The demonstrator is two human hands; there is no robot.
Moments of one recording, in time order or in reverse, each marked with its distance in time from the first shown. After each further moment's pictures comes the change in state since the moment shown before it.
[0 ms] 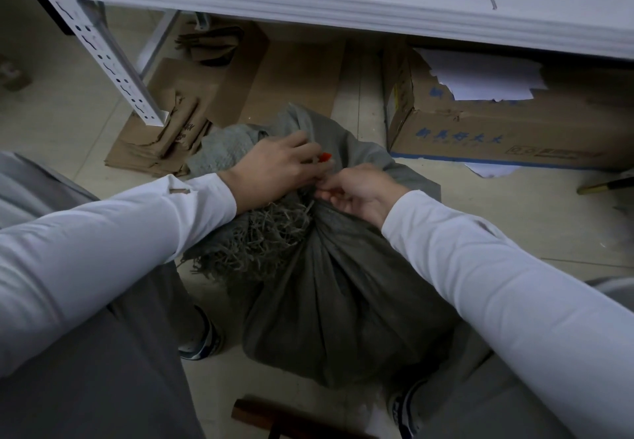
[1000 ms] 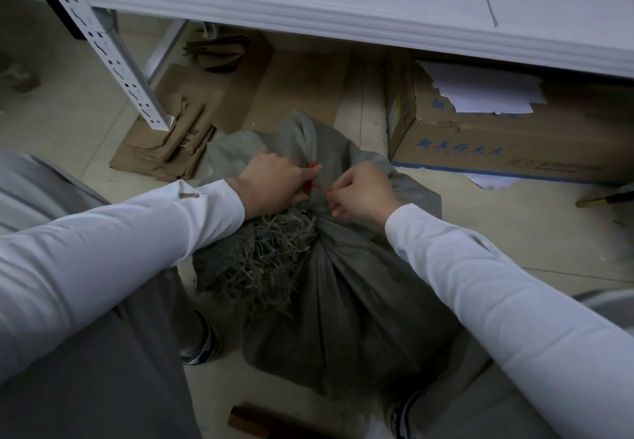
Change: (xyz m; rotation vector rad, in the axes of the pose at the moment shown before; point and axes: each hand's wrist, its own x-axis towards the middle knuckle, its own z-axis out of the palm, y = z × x) left_hand 0.004 0.004 -0.002 0.032 -0.543 -0.370; right_hand 0.002 0.004 -0.008 -0.739 0.177 -0.348
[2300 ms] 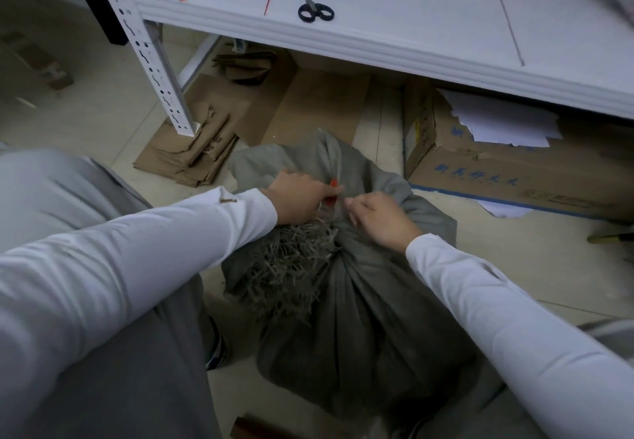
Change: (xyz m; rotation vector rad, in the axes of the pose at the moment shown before) left_hand -0.005 -0.006 0.000 -0.227 -0.201 -0.091; right_hand 0.012 0.009 0.010 -0.213 -0.106 -0.296
